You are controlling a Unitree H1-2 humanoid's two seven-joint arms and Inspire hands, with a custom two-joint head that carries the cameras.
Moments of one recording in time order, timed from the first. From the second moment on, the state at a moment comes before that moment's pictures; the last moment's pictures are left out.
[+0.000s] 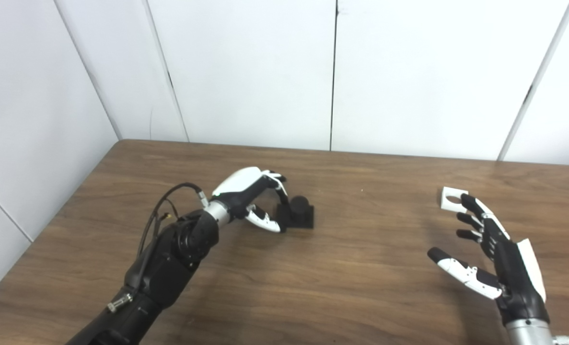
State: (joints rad) left arm -0.51 0.42 -0.33 0.29 0.54 -0.03 -0.26; right arm -0.03 -0.14 0.03 -0.20 -0.28 -0.01 -0.04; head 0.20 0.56
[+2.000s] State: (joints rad) left arm -0.43 0.44 -0.38 0.10 0.43 -0.21 -0.48; right arm -0.12 -0.10 -0.02 -0.24 -0.43 0.05 -0.09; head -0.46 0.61
